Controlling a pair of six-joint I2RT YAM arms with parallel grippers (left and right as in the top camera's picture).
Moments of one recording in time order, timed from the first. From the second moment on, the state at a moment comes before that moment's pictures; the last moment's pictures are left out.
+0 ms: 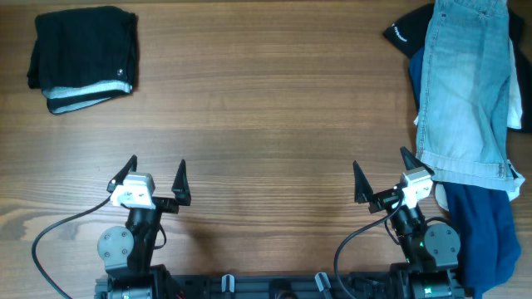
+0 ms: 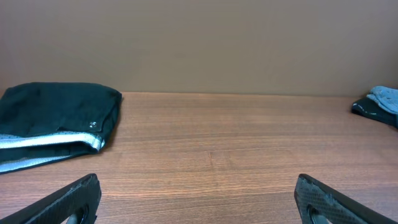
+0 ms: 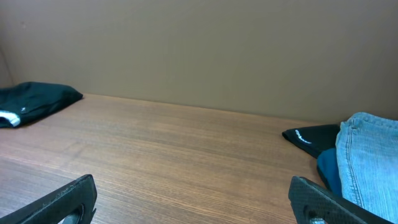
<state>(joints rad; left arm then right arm) 0.14 0.01 0.01 -0.05 0.27 -0.07 0.08 0.01 0.01 0.02 -0.21 -0.01</state>
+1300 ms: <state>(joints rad) 0.14 0.01 0.01 0.06 0.36 -0.10 0.08 0.01 0.01 0.19 -0.20 0.00</state>
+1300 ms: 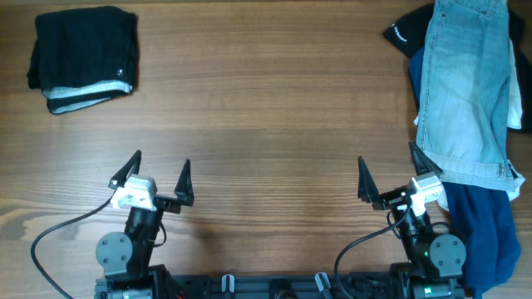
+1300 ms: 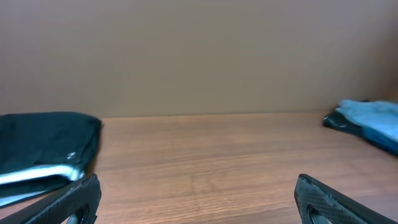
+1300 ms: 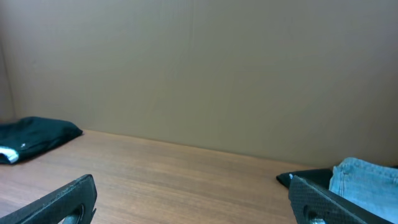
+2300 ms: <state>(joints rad) 0.14 1.30 1.09 -0.66 0.44 -0.25 0.08 1.42 1.21 -0.31 -0.25 -0.08</state>
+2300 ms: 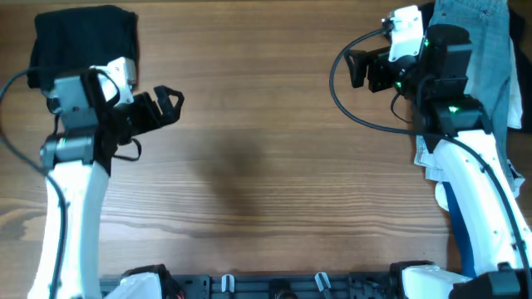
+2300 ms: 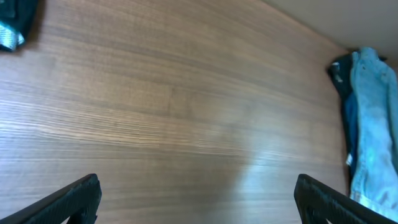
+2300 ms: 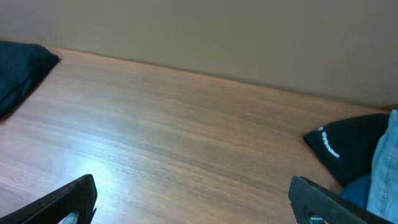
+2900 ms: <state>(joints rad) 0.14 1.43 1.09 -0.60 0.49 -0.26 -0.53 1.75 1.21 -0.16 -0.03 0.14</state>
